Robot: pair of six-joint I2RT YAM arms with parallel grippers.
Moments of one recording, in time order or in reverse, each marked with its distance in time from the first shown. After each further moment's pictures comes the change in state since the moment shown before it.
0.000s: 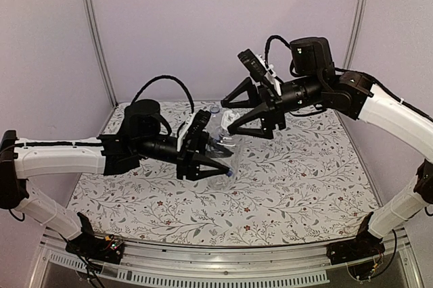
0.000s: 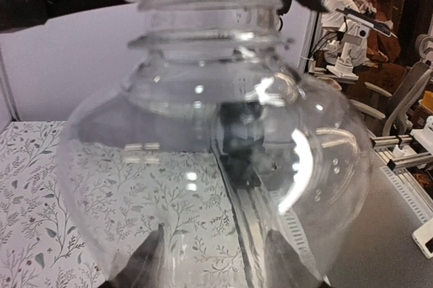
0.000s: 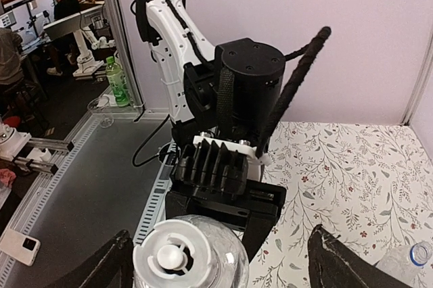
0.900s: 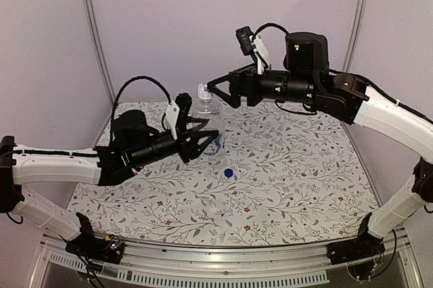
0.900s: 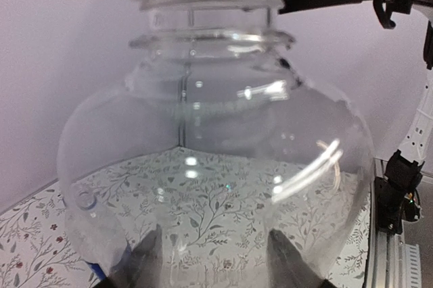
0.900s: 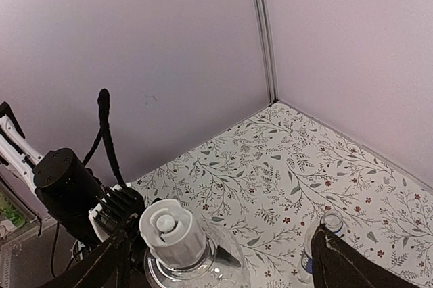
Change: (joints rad) left arm 0.000 -0.067 -0.152 0.230 -0.706 -0.058; right arm 0.104 0.012 0.021 0.183 0.729 0.398
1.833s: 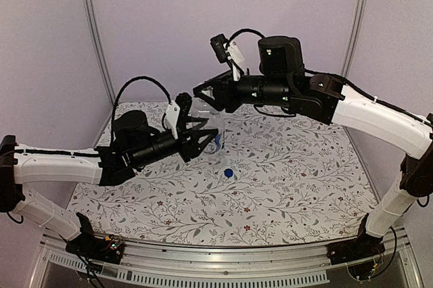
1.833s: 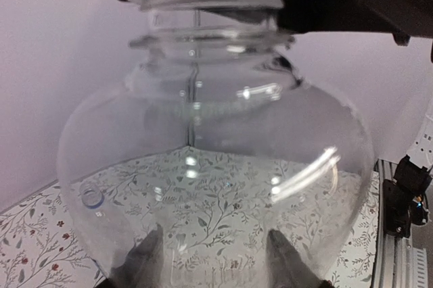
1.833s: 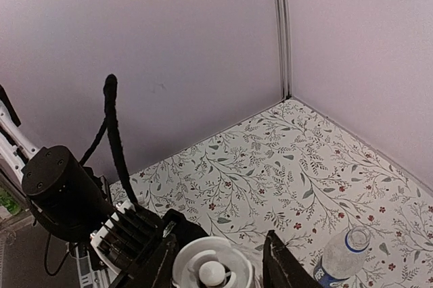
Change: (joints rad) left arm 0.000 0.011 0.000 0.010 -0.040 0.000; right arm 0.055 0.146 0.101 0.008 0.037 -0.037
